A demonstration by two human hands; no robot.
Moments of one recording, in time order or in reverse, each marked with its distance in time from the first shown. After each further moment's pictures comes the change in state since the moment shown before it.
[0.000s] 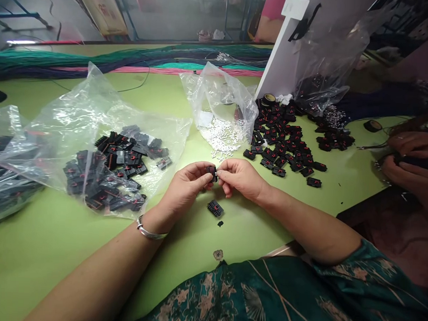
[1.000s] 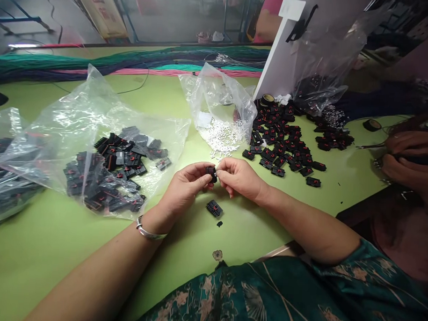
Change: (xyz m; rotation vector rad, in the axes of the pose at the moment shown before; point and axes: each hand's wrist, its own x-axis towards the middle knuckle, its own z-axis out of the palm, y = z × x) left_hand 0.001 -0.004 -0.002 0.017 -0.036 0.038; right_hand -0.002 -0.004 0.001 -0.144 0.010 -0.046
